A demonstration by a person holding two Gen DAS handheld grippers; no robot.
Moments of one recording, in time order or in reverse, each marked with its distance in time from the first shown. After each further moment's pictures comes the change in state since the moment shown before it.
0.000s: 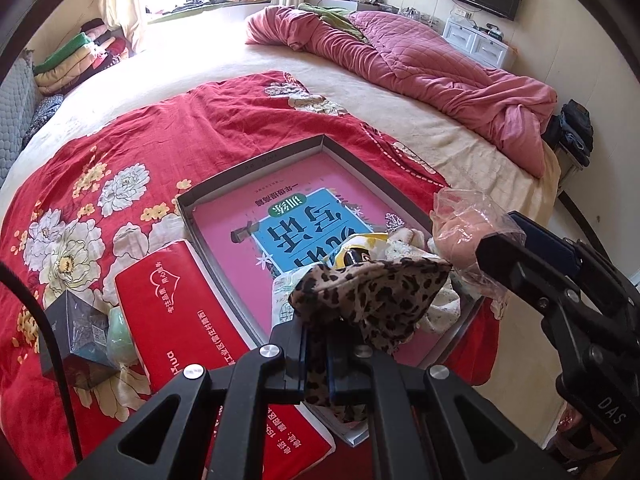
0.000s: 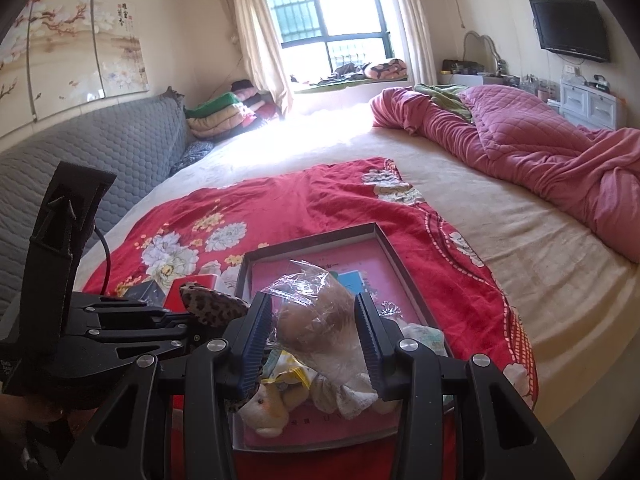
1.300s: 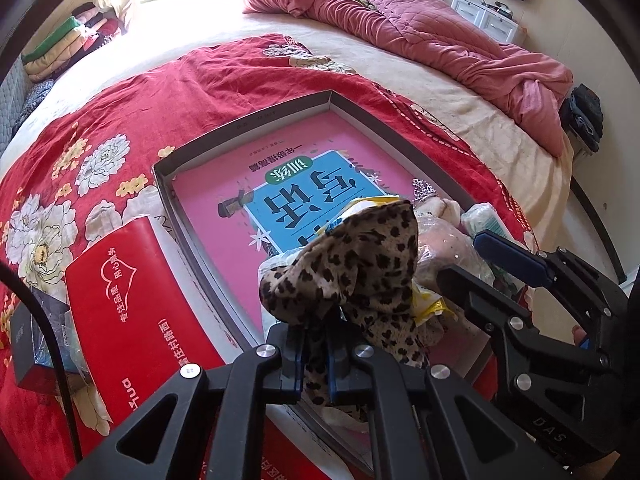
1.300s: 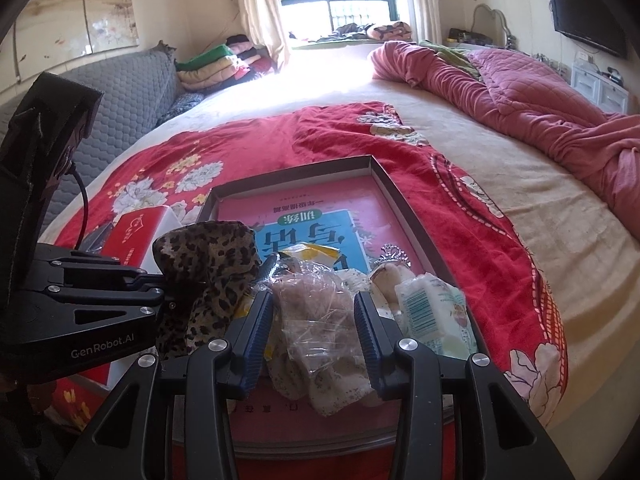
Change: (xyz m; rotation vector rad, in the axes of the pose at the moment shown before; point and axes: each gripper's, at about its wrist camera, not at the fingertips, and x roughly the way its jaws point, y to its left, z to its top) left arm 0.053 0.008 -0.002 0.000 0.097 0.004; right arm 0.069 -0.015 -0.036 -0.049 0.146 -0.029
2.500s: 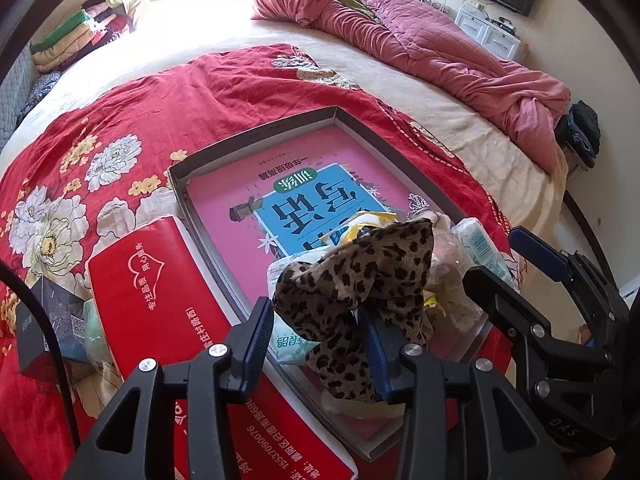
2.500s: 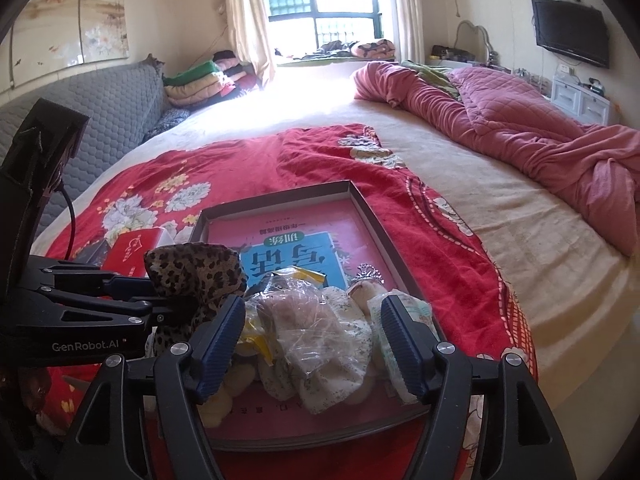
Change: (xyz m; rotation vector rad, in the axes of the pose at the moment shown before) left arm -0.022 0.007 -0.001 -0.037 -0.030 -0.017; right arm -0.028 0.001 0.007 0.006 -0.072 -0.081
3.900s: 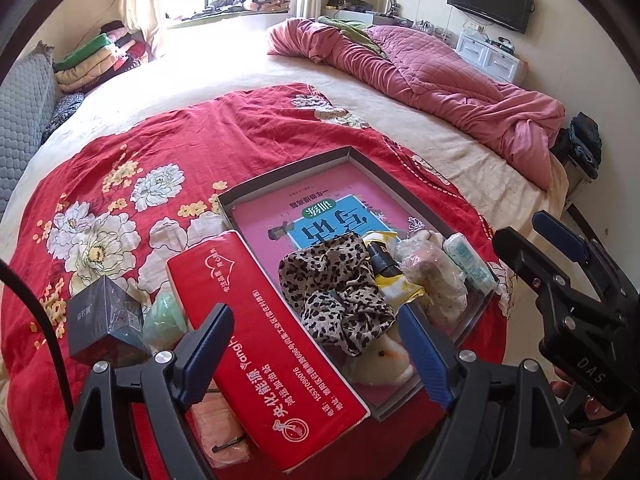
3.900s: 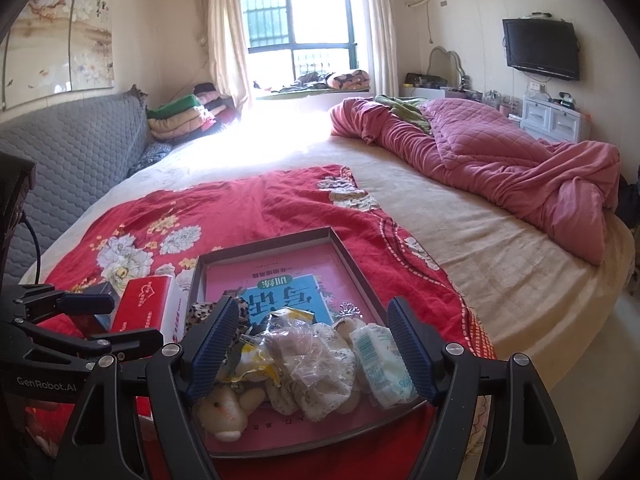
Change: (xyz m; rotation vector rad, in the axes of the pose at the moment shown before) left arm -0.069 0.010 -0.017 0.006 -0.118 0.055; right arm -0.053 0.014 0.018 0.035 -0.124 -0.078
